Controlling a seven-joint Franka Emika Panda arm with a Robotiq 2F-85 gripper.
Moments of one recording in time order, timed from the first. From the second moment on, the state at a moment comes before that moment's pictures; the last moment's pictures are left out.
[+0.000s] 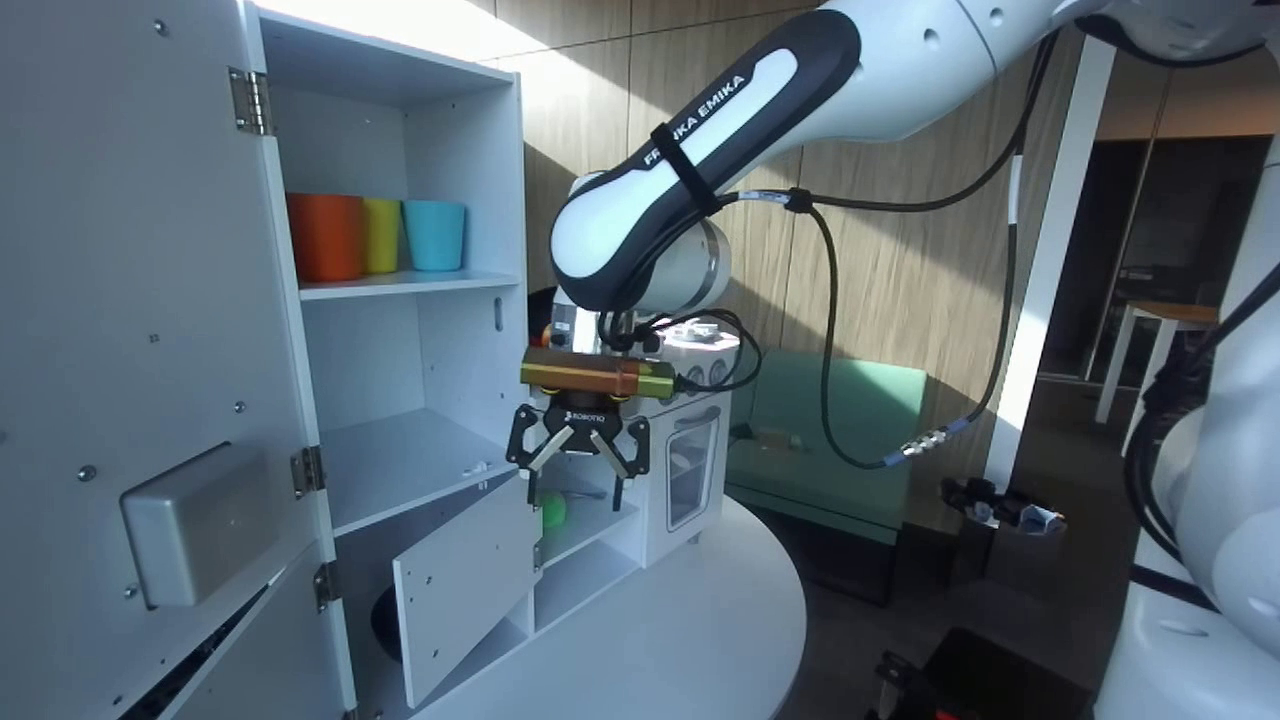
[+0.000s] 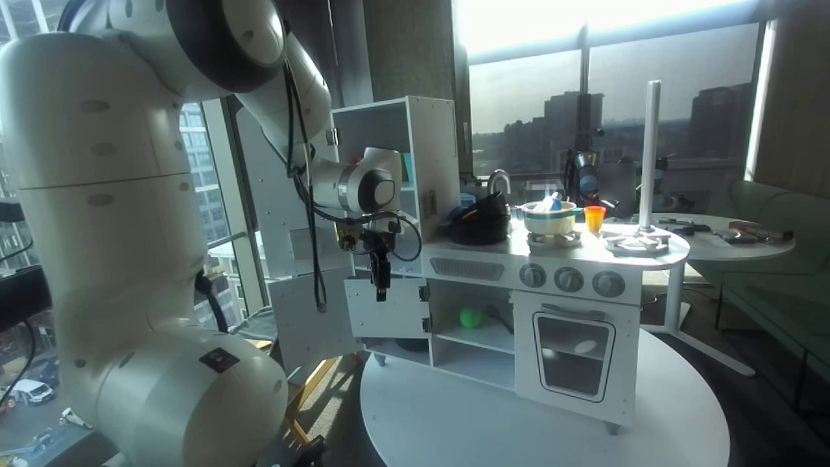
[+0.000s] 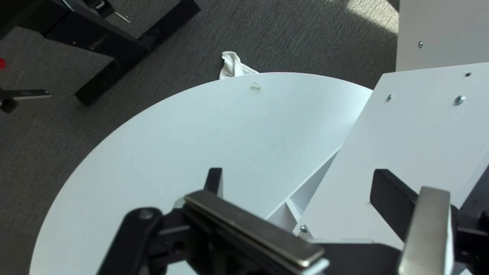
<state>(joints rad) 0.16 0.00 0.16 -2.29 0.18 2.30 0.85</state>
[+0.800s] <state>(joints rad) 0.24 0.19 0.25 -2.15 0.39 2.51 0.64</state>
